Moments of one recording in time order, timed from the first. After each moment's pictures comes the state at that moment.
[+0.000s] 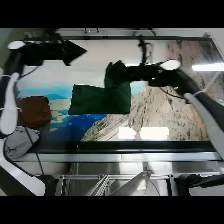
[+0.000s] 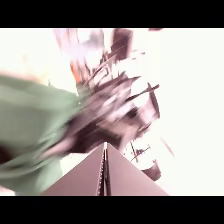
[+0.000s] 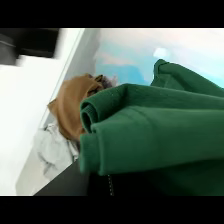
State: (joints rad) left arm 0.09 -1.91 1.91 0.03 -1.62 -1.23; right arm 0.37 -1.67 1.44 -0.20 0.86 0.94
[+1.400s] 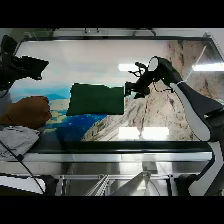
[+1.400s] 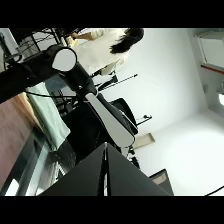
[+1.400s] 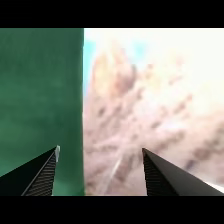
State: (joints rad) left arm 0.35 -1.69 1.43 -0.08 -1.84 -0.94; right arm 0.30 -1.97 1.76 -1.11 1.26 1.73
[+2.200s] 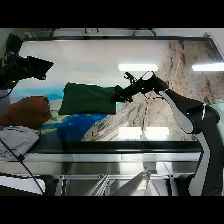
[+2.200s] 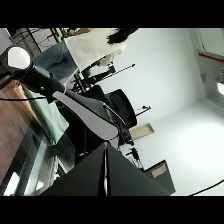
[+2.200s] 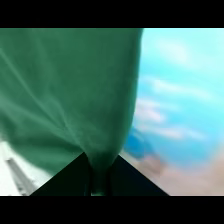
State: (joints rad) left arm 0.32 -1.69 1.43 -0.07 -1.85 -0.92; right arm 0.29 -2.14 1.75 -0.50 1.18 1.40
